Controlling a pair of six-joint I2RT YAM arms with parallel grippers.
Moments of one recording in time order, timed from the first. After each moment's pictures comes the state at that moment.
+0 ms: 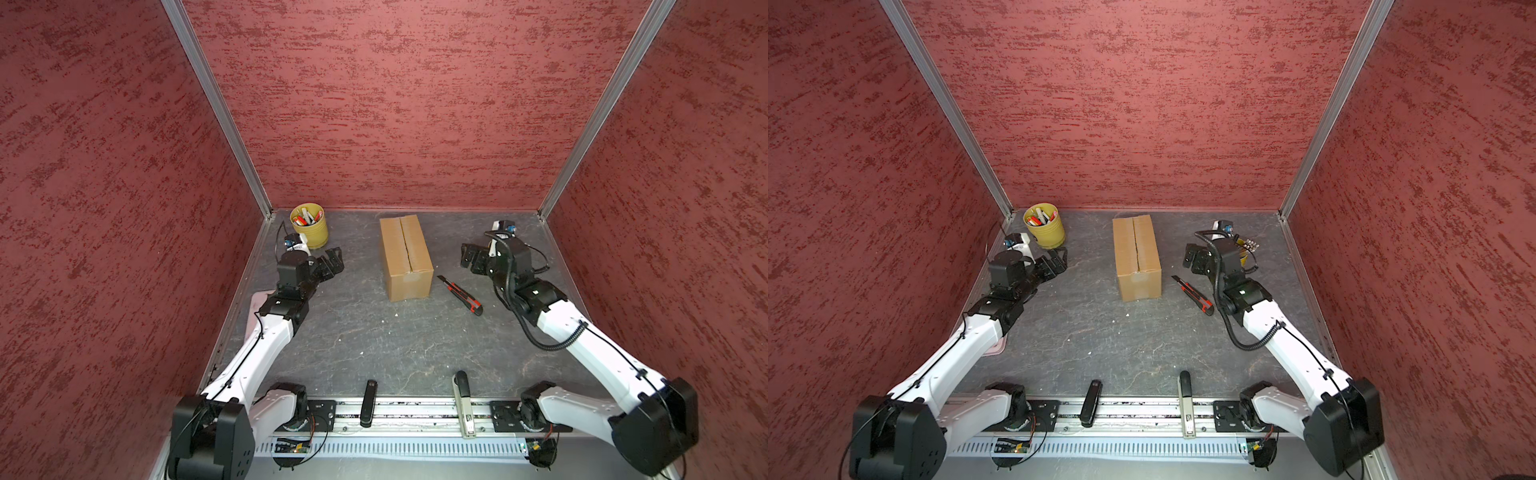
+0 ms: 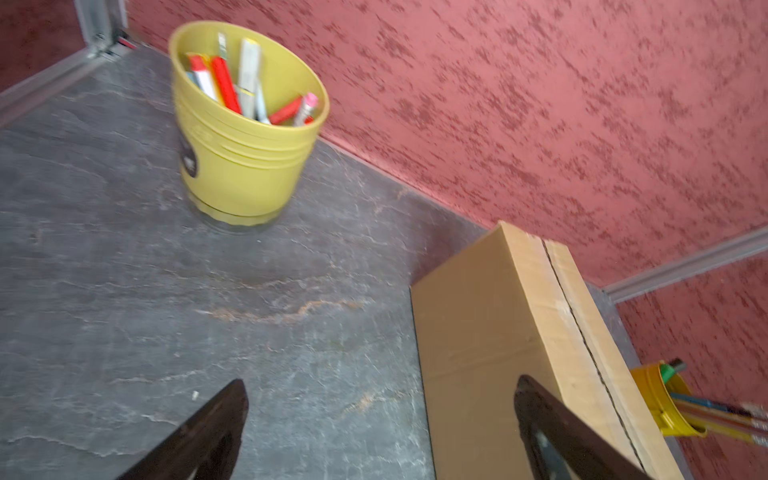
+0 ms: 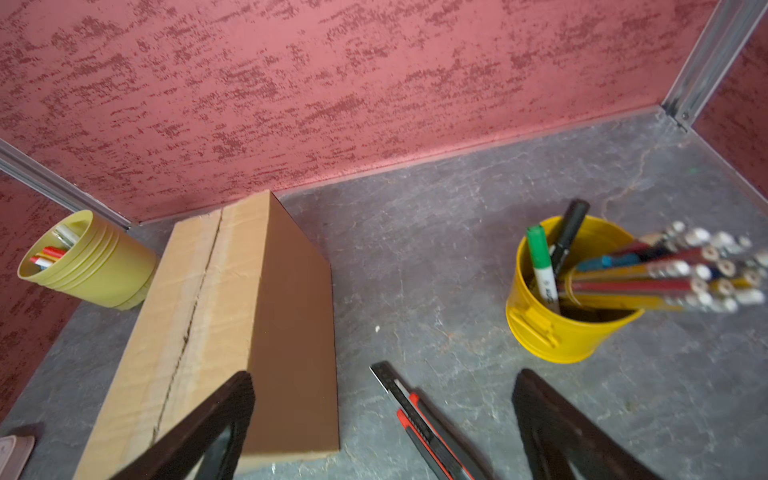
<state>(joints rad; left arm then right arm) -0.17 1.10 0.71 -0.03 0.01 -0.55 0.44 1.20 0.97 -0.21 0.25 0.46</state>
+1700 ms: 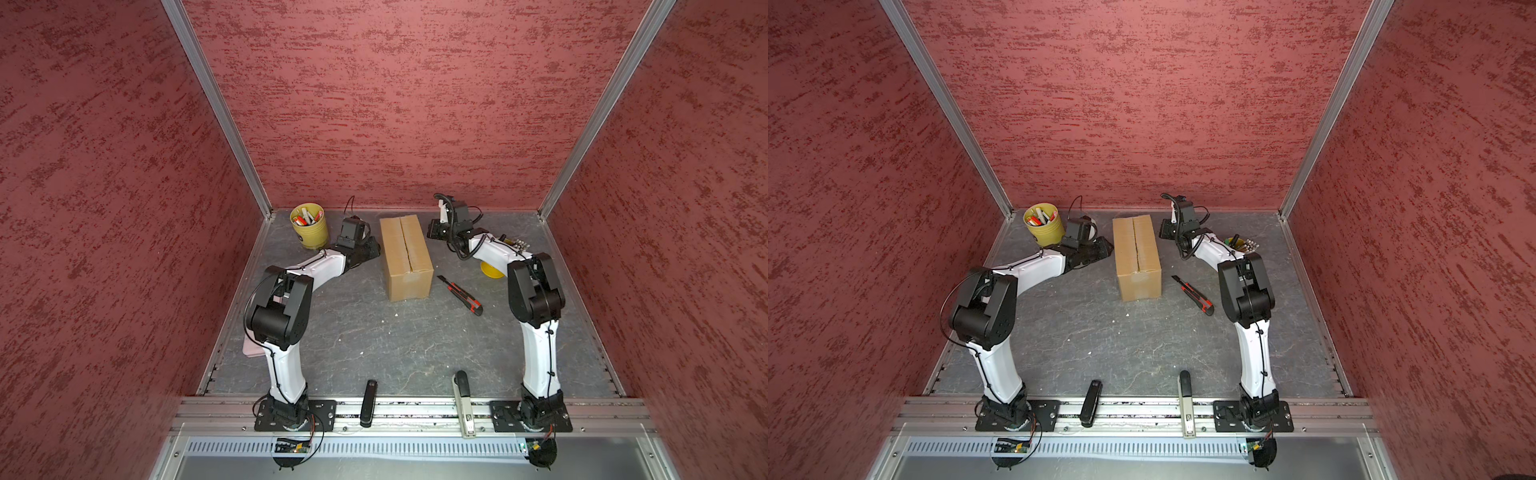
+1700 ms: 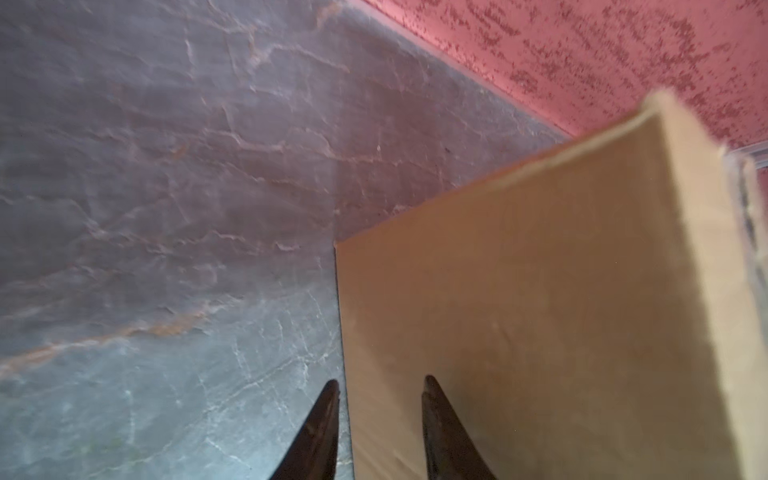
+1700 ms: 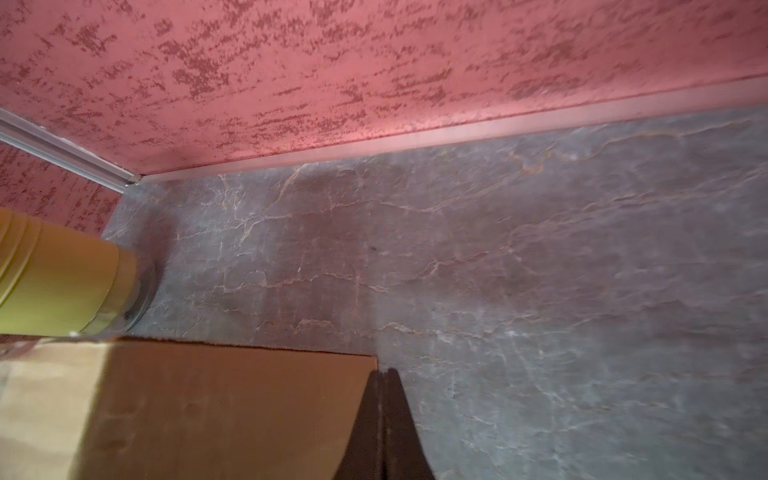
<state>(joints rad) -0.33 1.89 1.25 -0.10 0.16 -0.61 0.32 2.17 1.65 -0.07 -0.18 0.44</state>
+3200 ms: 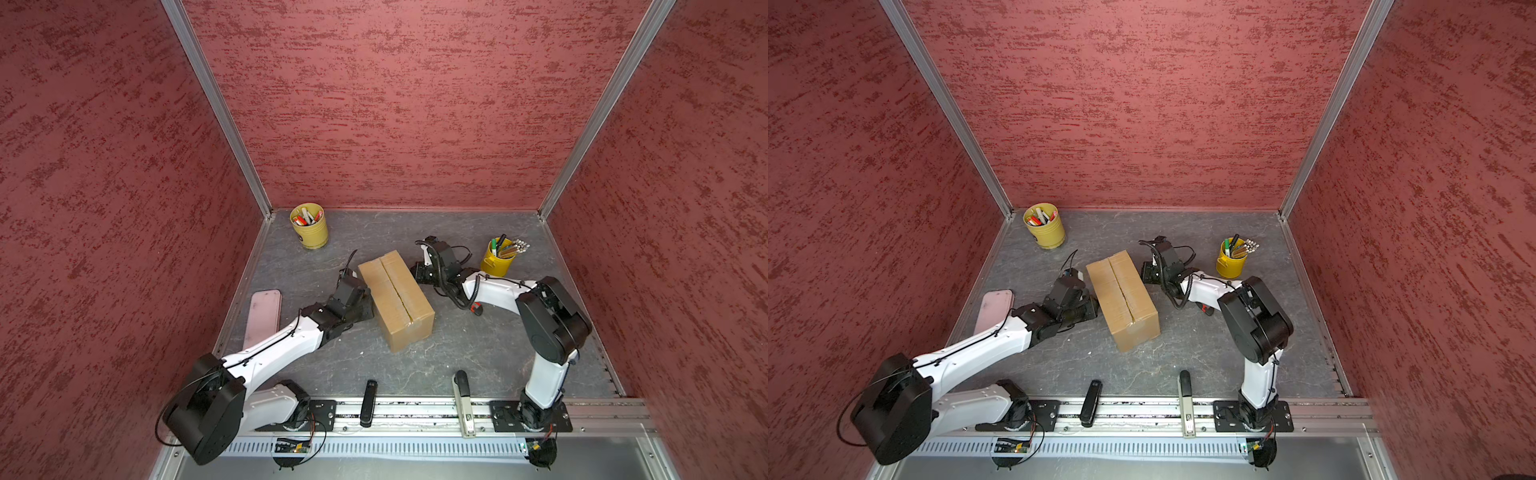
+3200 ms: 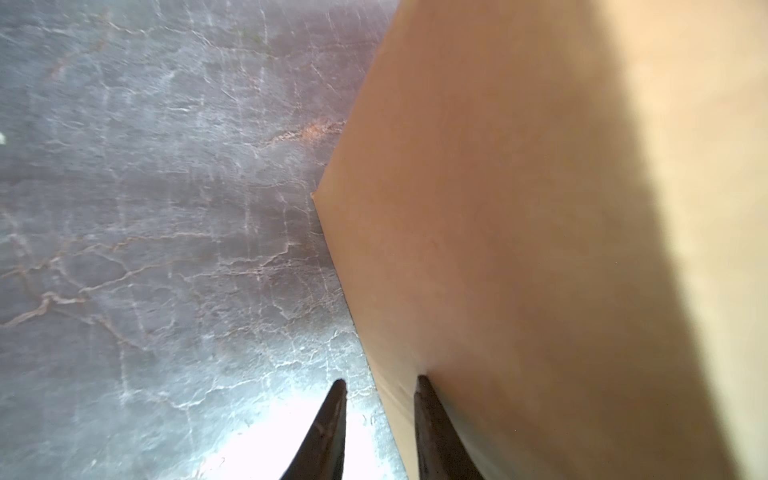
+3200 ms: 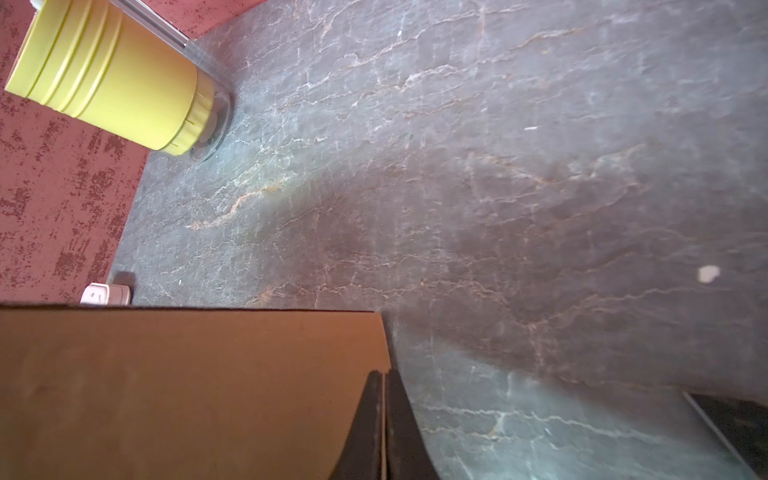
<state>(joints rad) -0.61 1.18 0.63 -0.30 -0.11 -0.77 0.59 1.85 1.10 0.08 -0.14 0.64</state>
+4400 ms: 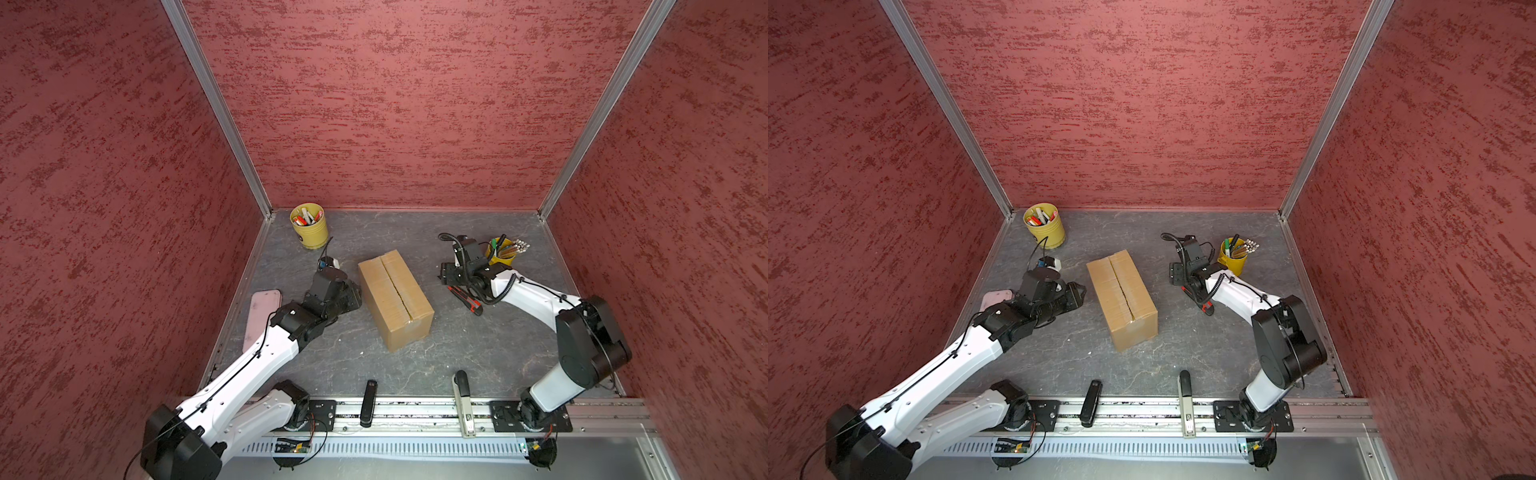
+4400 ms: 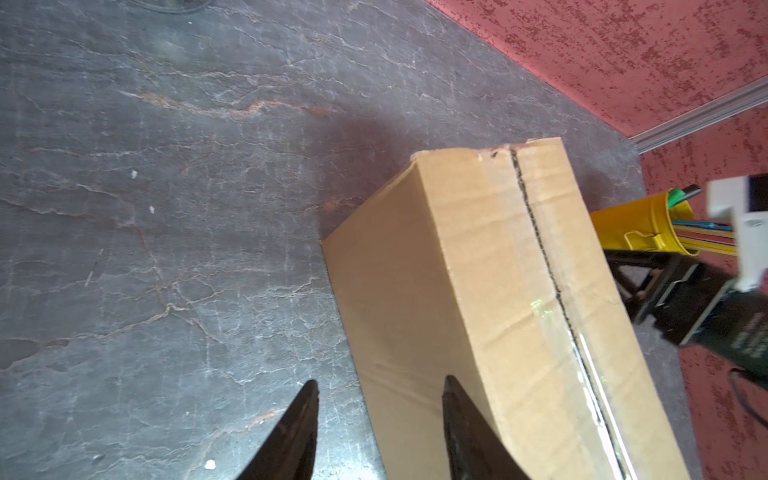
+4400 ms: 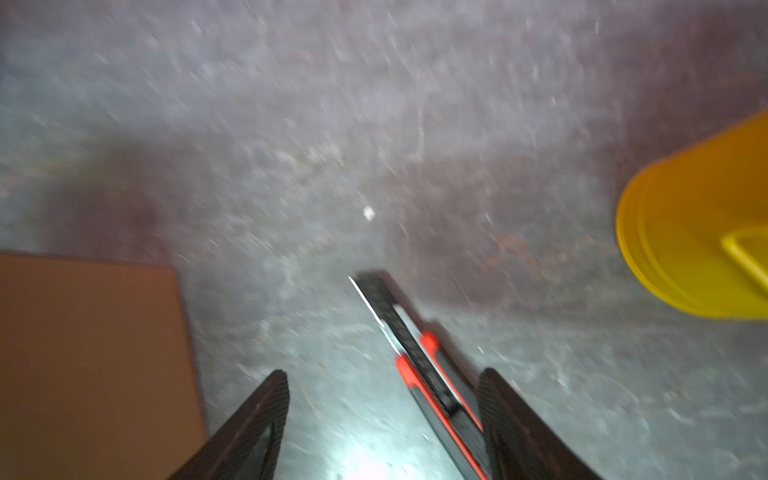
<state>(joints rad) -0.53 0.99 0.79 -0.54 -0.11 -0.74 0.44 1.62 1.02 -0.34 0.11 0.38</state>
